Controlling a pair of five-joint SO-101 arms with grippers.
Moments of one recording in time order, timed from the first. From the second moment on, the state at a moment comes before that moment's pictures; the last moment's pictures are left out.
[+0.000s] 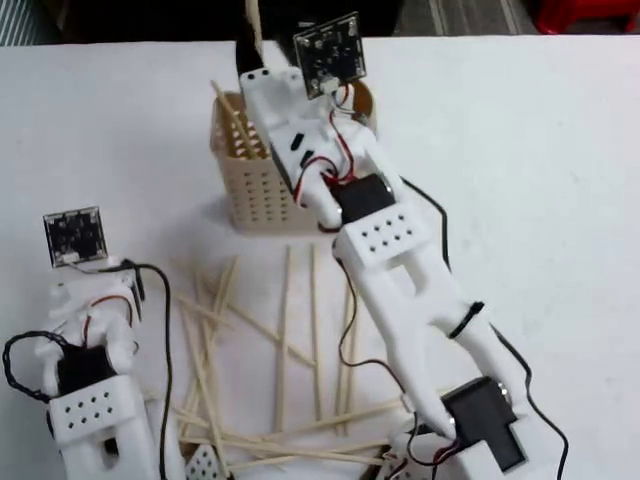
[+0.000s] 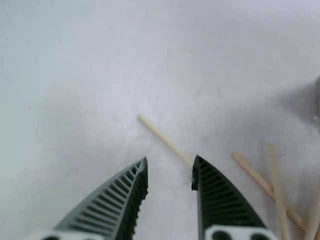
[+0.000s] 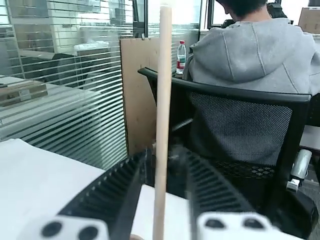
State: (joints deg) left arm -27.8 -71.2 81.9 41.7 -9.1; right arm -29.8 -9.2 10.1 5.5 1.5
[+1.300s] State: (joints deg) left arm -20.2 -59.3 53.9 71.6 -9.1; right arm -9.8 -59.6 64.4 34.8 -13.5
